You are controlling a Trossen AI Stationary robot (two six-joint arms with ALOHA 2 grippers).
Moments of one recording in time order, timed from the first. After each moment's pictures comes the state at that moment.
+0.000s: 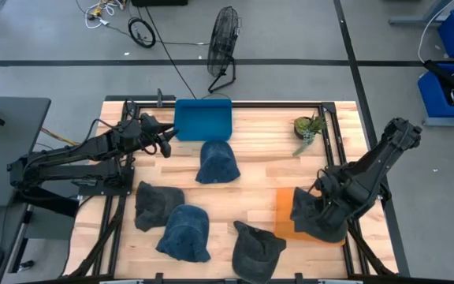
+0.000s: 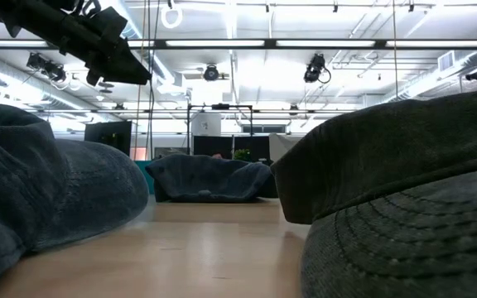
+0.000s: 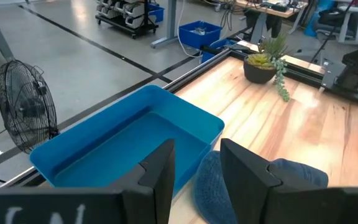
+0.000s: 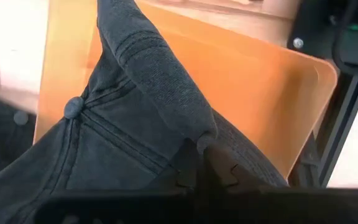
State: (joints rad) left arm 0.32 0.69 0.51 -0.13 -0.30 -0.20; right arm 0.82 1.30 1.13 -1.40 0.08 2.23
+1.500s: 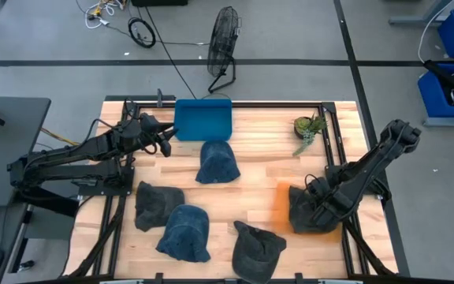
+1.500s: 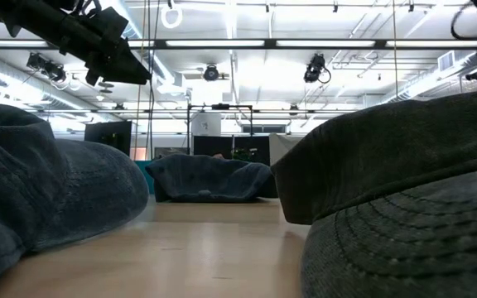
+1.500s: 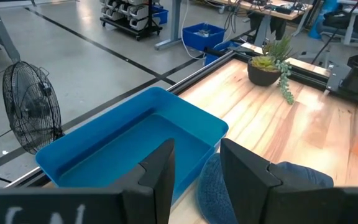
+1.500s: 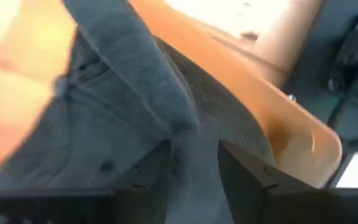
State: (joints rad) left arm 0.32 0.69 0.51 -0.13 -0.31 -0.20; right arm 0.78 1.33 0.88 -1.26 0.08 1.95
